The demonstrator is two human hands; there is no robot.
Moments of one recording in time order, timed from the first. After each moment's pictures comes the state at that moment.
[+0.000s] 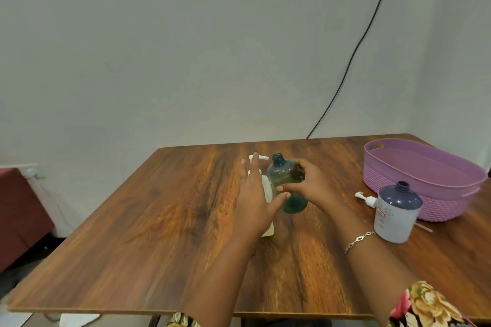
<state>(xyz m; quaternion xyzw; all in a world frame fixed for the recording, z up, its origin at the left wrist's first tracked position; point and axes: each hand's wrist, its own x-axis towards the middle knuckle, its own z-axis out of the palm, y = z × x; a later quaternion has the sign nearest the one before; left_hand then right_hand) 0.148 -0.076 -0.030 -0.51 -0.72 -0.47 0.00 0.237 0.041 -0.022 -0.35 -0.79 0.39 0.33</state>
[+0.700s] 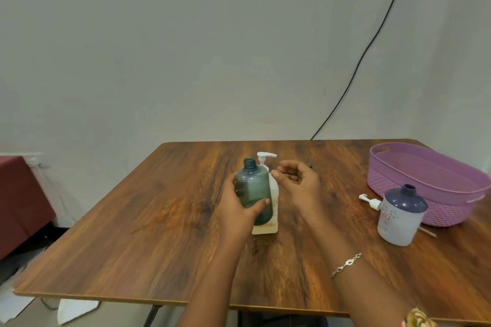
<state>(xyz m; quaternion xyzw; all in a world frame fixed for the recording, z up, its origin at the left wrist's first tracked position) 0.129 -0.115 -0.043 -0.37 -0.68 -0.63 -0.11 0.218 -0.012 -0.024 -0.27 -0.67 0.50 0.49</state>
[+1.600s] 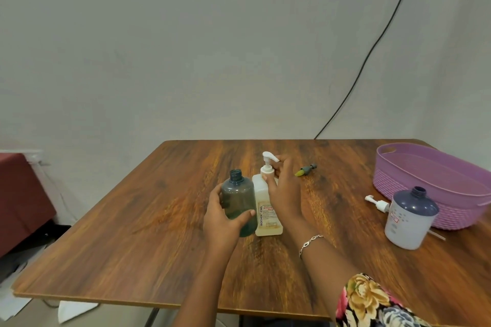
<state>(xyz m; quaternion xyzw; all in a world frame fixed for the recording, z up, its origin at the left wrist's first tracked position) 0.102 -0.134 -0.064 -0.33 -0.71 -0.62 -0.09 0.161 -0.005 -0.053 -0.31 -0.75 0.28 0.51</state>
